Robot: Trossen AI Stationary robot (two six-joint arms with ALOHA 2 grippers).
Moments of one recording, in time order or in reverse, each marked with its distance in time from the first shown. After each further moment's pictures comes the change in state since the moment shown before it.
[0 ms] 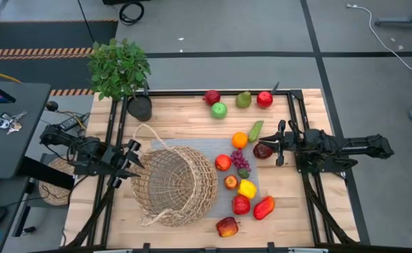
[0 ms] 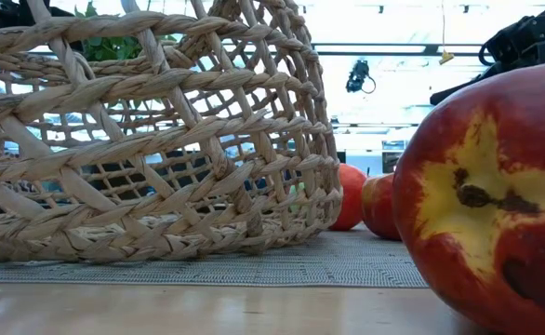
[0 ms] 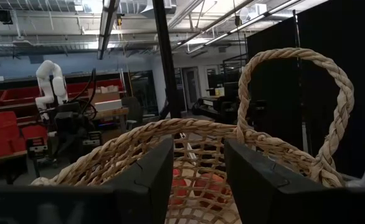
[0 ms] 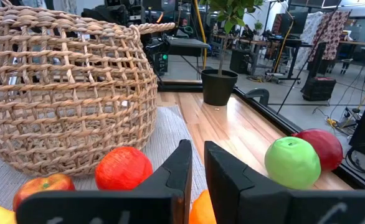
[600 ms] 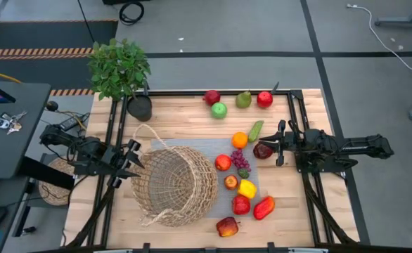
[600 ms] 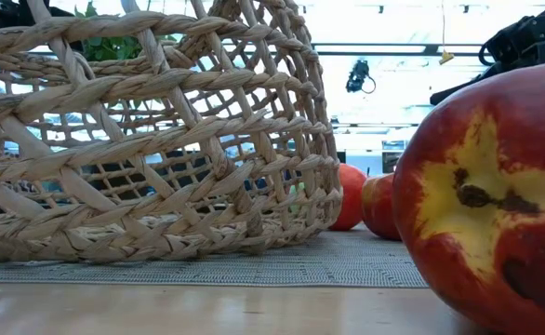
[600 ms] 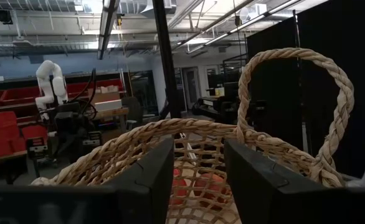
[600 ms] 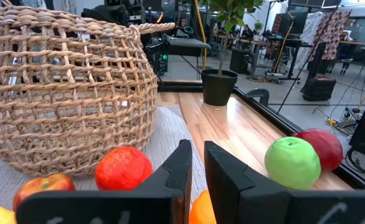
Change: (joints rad) left arm 0.000 0.000 0.000 0.000 0.000 0.000; right arm 0.000 0.000 0.000 0.000 0.000 0.000
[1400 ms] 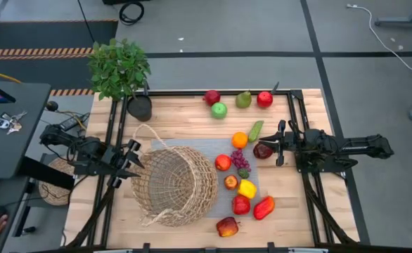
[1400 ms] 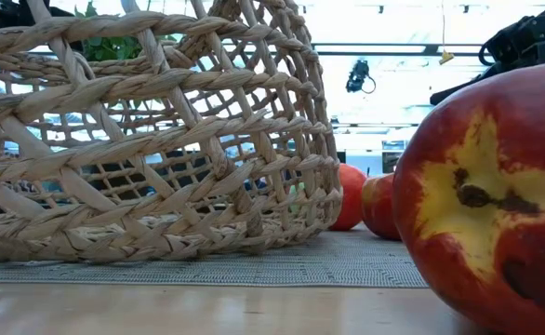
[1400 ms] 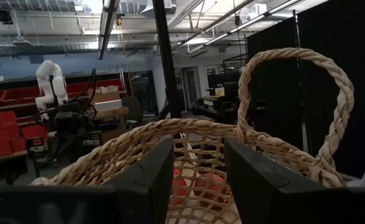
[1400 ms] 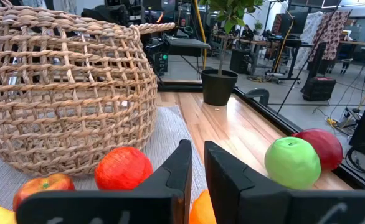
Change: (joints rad) left arm 0.000 0.000 0.000 0.000 0.000 0.000; right arm 0.000 0.000 0.000 0.000 0.000 0.000
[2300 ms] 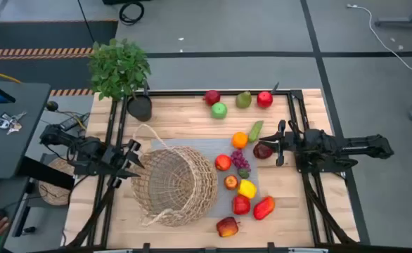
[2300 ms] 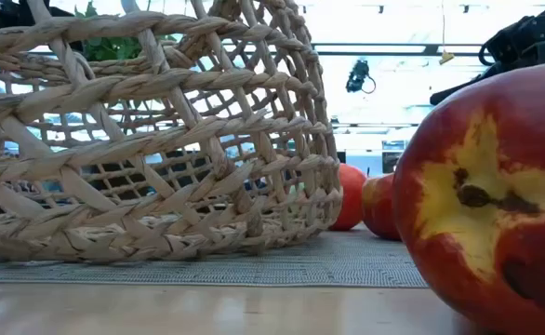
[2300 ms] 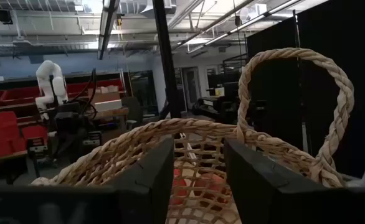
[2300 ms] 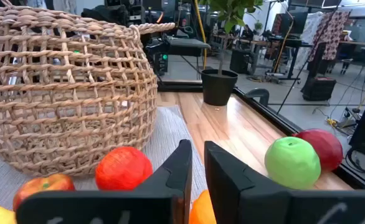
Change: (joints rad) left arm 0.000 0.000 0.000 0.000 0.000 0.000; right arm 0.000 0.000 0.000 0.000 0.000 0.000
